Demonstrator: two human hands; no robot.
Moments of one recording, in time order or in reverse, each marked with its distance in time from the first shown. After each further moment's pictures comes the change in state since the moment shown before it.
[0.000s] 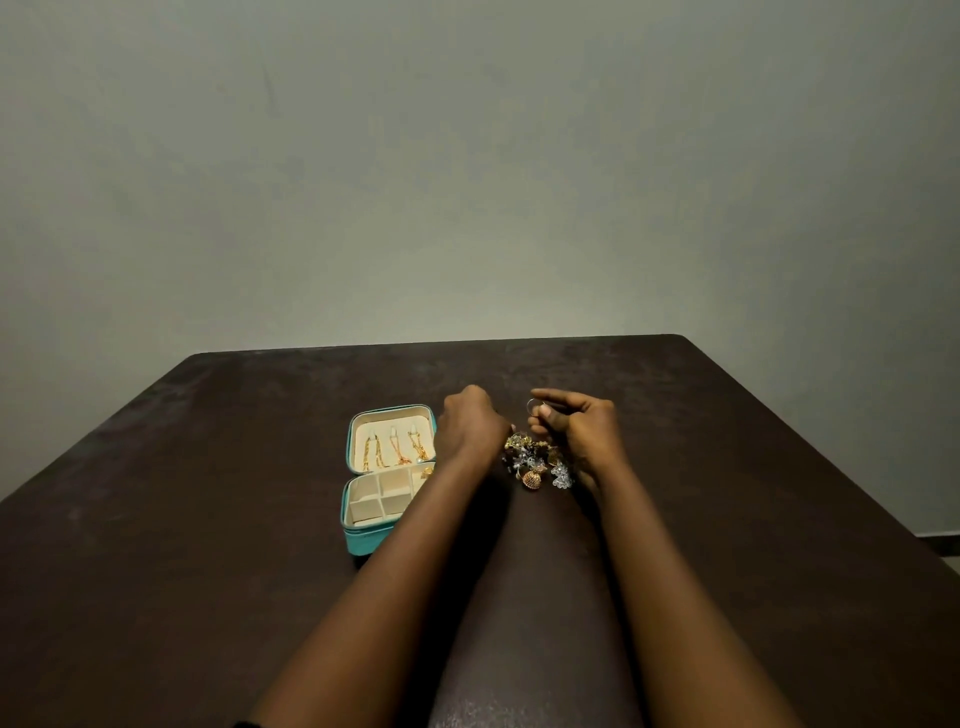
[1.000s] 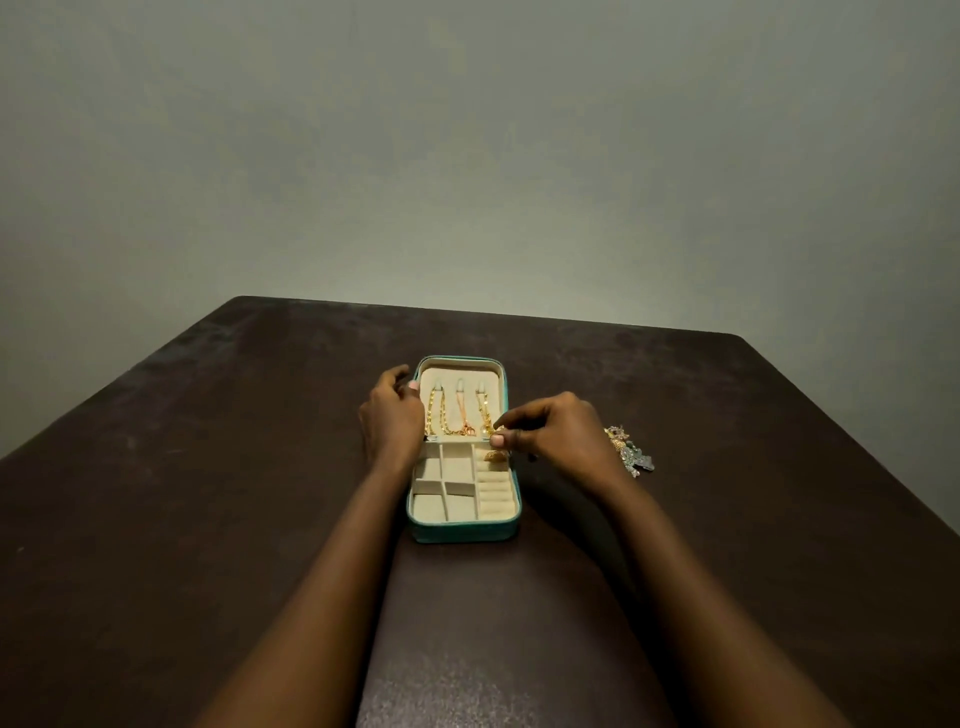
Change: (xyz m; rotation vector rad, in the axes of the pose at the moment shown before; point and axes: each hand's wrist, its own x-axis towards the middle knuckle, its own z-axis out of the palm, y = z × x) left_hand 0.012 -0.120 -0.053 -0.446 0.341 -0.224; right_hand -0.049 -0.006 0.071 -0.885 -0.355 -0.202
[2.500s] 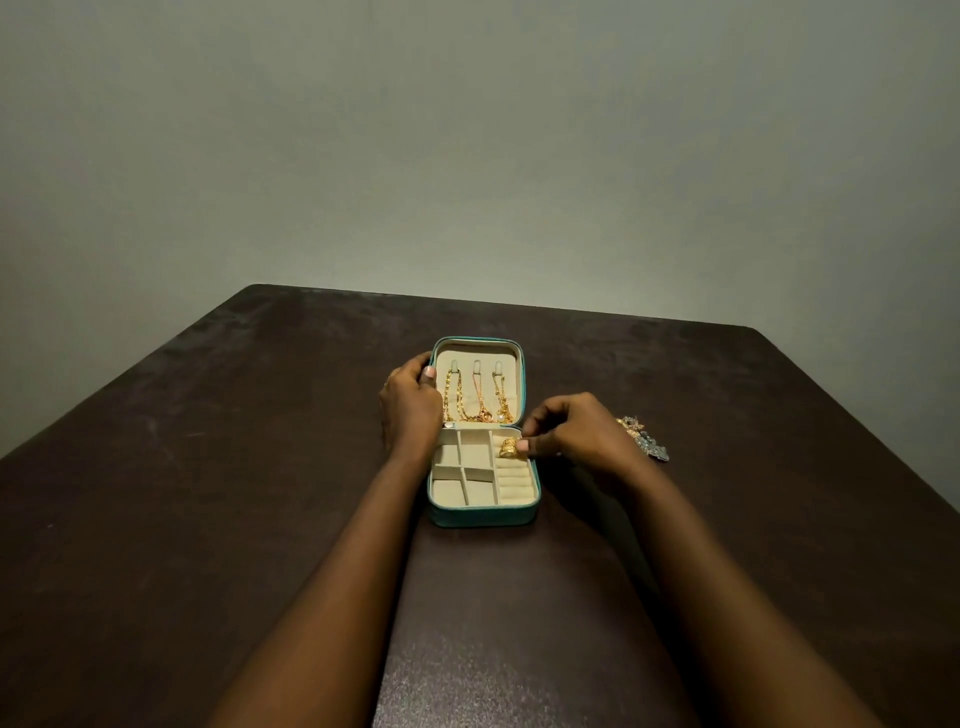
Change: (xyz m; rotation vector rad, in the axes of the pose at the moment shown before) left_hand 0.003 -0.008 0.005 -0.045 -0.008 0.095; right_hand -0.007 -0.004 -0.003 0.191 -0.145 0.217
